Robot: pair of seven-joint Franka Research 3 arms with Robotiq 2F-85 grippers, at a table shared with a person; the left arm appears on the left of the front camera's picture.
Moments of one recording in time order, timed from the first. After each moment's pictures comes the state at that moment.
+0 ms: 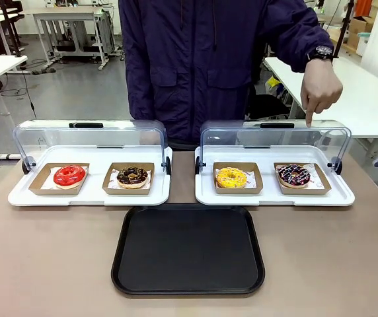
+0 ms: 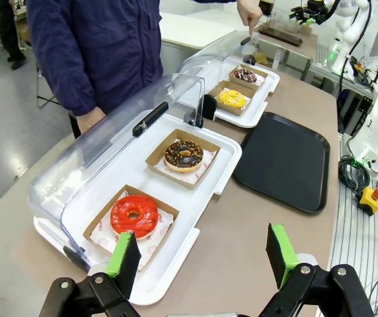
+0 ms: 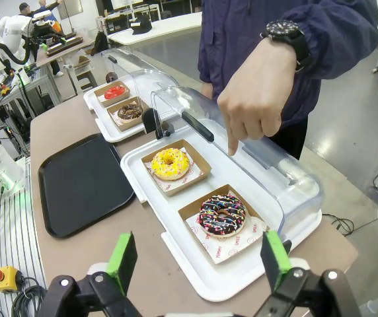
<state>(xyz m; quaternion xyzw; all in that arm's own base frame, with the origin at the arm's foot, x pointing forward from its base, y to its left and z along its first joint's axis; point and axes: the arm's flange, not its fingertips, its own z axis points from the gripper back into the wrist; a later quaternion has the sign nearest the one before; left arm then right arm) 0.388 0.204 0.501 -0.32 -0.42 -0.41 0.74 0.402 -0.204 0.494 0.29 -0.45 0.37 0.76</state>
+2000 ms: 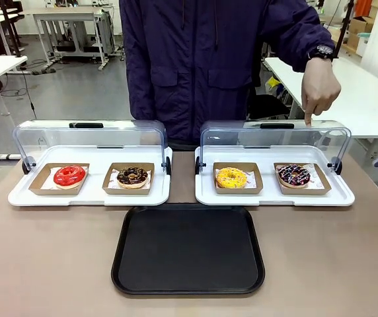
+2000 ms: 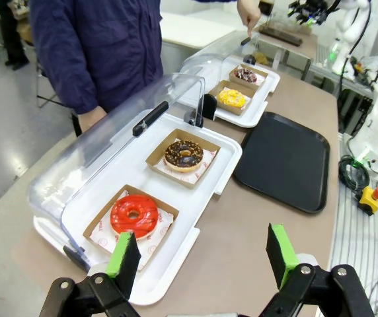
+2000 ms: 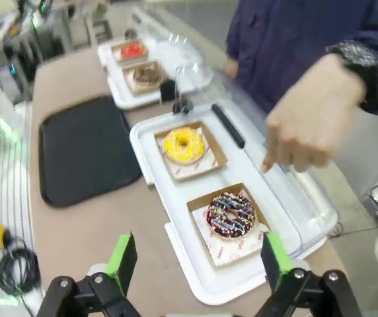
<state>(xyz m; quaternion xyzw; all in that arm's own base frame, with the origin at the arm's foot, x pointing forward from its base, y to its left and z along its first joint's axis) 0.389 0.204 0.501 -0.32 -0.42 -0.41 0.74 0.418 -0.127 0.527 0.22 -0.38 0.49 0.75</state>
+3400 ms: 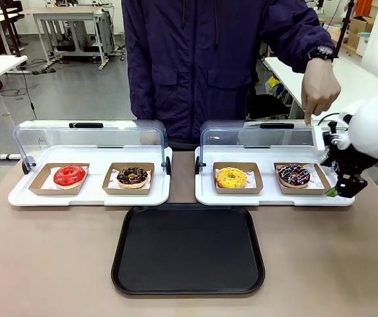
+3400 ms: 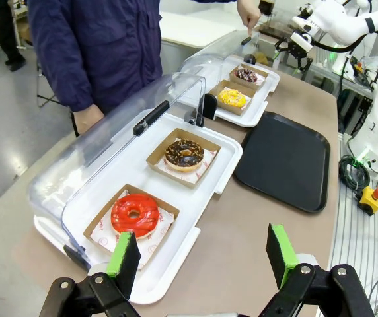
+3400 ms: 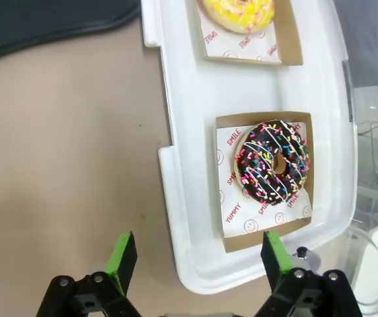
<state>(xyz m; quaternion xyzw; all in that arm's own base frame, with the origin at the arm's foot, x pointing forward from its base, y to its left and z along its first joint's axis) 0.389 0.205 0.501 -0.32 -0.42 -0.41 0.74 0.423 0.018 0.381 -0.05 -0.19 0.65 0.73</state>
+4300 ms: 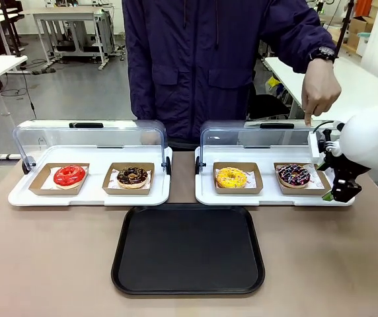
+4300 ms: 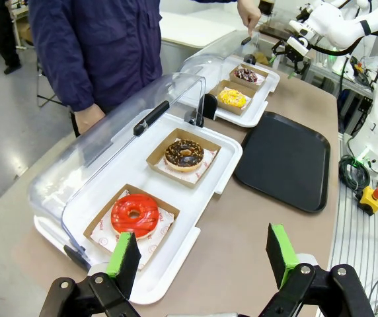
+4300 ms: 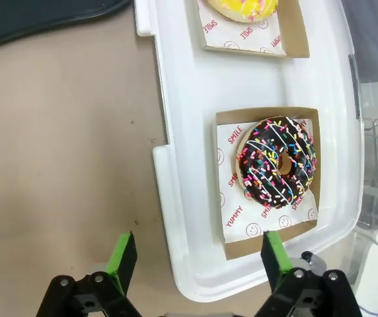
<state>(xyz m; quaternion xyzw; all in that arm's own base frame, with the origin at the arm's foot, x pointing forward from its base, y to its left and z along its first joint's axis) 0.389 0.205 0.501 -0.32 -0.42 -0.41 0.74 0.430 0.017 0.367 -0.06 -0.19 0.65 0.74</state>
